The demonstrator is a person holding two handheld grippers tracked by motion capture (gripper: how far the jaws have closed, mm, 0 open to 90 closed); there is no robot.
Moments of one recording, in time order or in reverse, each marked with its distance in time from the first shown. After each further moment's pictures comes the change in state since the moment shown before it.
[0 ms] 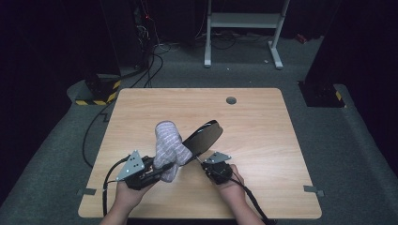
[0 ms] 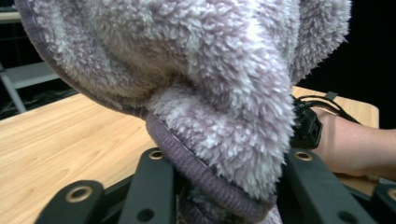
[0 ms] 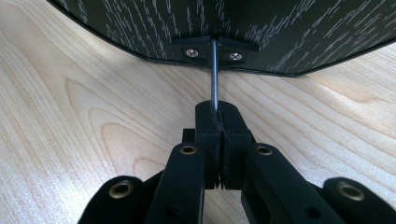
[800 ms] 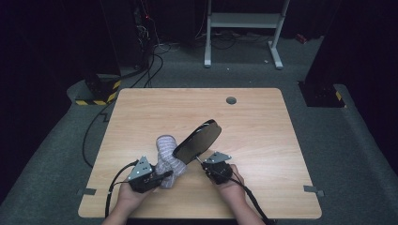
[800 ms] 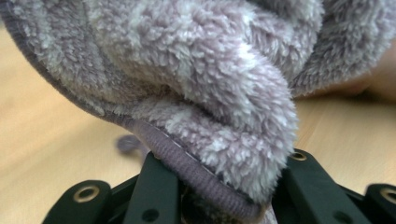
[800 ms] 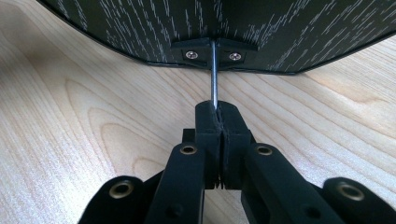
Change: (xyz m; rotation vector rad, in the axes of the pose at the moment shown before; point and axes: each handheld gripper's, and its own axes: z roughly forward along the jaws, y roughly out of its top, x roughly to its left) left arm 0.011 -0.048 0.011 0.137 0.011 -0.025; right arm 0.000 0.000 0.000 0.001 0.001 0.004
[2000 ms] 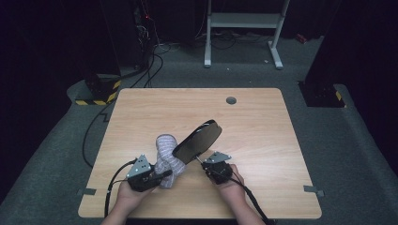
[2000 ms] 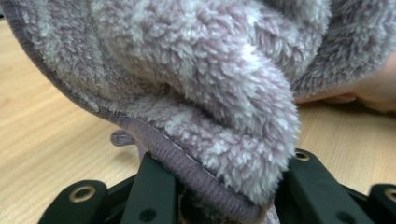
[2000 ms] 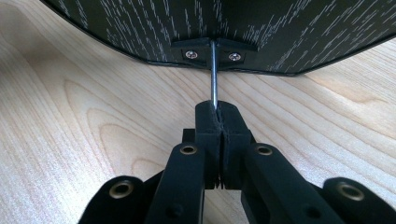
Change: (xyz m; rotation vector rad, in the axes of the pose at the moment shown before) left arm 0.005 -0.002 0.006 0.079 -0.006 -0.045; right arm 0.000 0.000 0.000 0.002 -0.002 0.003
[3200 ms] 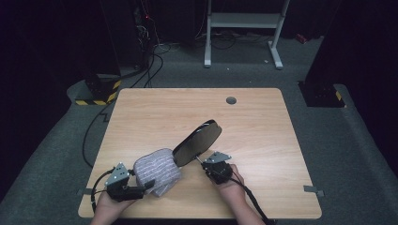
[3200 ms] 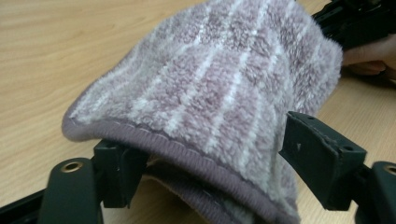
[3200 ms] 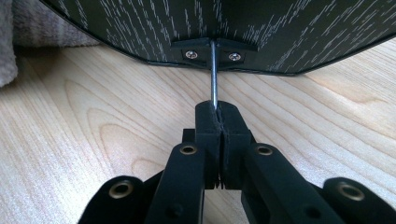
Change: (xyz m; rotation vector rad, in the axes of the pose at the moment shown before) left arm 0.018 -0.037 -0.054 0.052 0.103 -0.127; right arm 0.000 0.000 0.000 0.000 0.001 -0.001
